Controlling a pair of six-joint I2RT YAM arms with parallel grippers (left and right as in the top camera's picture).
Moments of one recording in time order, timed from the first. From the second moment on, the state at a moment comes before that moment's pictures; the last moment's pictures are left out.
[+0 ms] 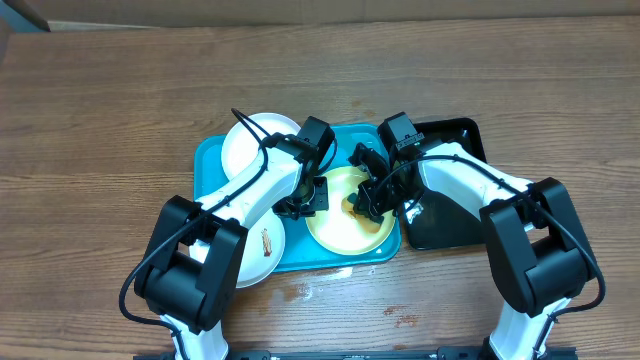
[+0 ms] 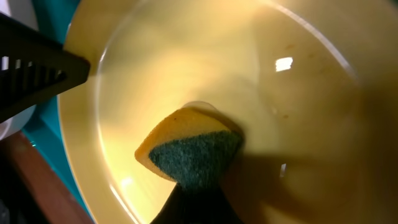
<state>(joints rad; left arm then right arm) -0.48 1.91 1.25 -0.89 0.05 -0.54 0.42 1.95 1.20 -0.69 -0.54 -0.08</state>
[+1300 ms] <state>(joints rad) -0.48 1.91 1.25 -0.89 0.05 -0.54 0.43 1.91 1.09 -0.64 -0.76 -0.09</state>
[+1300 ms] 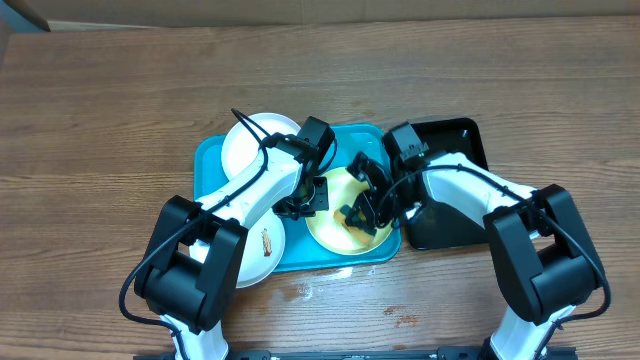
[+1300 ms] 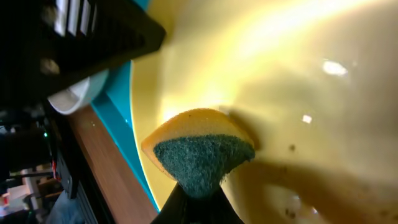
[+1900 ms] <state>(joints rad) -0.48 1.91 1.25 -0.89 0.05 -0.54 0.42 1.91 1.08 -0.61 -0.62 -0.09</state>
